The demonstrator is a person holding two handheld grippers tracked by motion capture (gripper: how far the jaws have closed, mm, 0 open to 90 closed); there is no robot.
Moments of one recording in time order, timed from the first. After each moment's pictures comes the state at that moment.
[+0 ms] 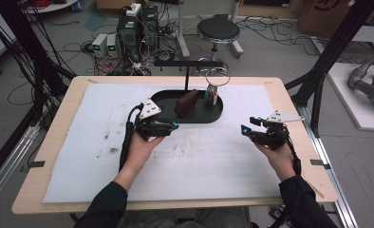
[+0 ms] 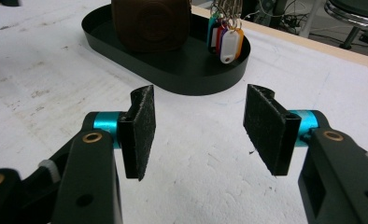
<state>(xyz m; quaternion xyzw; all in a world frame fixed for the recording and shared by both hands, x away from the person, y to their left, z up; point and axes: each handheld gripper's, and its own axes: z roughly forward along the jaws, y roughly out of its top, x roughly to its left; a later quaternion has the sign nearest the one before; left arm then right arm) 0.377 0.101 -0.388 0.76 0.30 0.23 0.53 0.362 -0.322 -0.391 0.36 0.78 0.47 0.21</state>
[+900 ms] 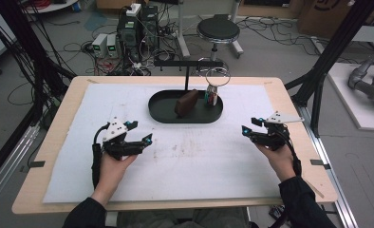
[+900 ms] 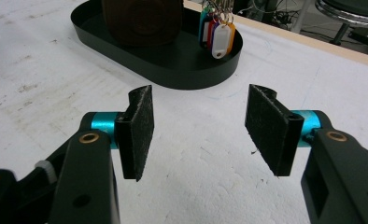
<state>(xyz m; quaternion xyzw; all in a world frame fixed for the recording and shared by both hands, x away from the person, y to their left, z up) 0.328 0.171 -0.409 0.74 0.33 0.25 0.54 0.360 -0.323 -0.393 0.37 0.78 0.46 0.23</state>
